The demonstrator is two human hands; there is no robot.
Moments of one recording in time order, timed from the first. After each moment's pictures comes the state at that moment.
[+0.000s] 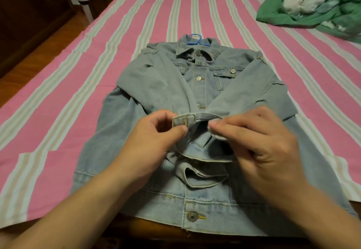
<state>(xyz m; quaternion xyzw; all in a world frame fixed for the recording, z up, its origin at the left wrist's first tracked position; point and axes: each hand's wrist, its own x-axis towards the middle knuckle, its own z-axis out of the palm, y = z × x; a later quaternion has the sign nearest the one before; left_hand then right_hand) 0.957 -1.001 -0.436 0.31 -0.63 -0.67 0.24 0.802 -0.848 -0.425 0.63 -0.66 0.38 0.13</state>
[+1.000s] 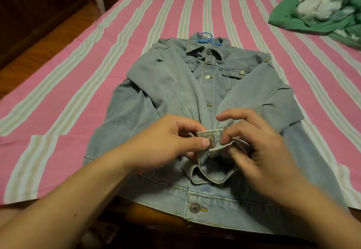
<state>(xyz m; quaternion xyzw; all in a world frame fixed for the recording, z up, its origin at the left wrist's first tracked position) 0.962 -1.006 -0.425 0.18 -0.69 -0.70 0.06 0.802 -0.851 -0.426 0.65 -0.65 0.39 -0.05</state>
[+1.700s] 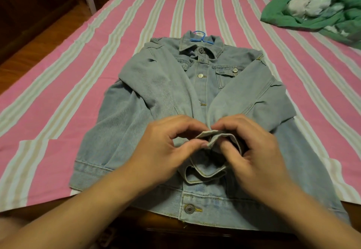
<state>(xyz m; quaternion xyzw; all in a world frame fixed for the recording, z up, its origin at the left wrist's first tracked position) 0.960 -0.987 -0.442 0.11 -0.83 -0.44 0.32 0.812 -0.852 -0.432 0.59 -0.67 0.45 -0.02</state>
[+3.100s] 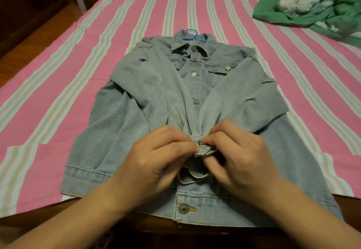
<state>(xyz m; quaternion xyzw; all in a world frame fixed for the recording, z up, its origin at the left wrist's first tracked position) 0.975 -0.984 -0.462 0.01 -0.89 -0.26 0.36 0.807 -0.849 -0.445 0.68 -0.65 0.31 0.15</state>
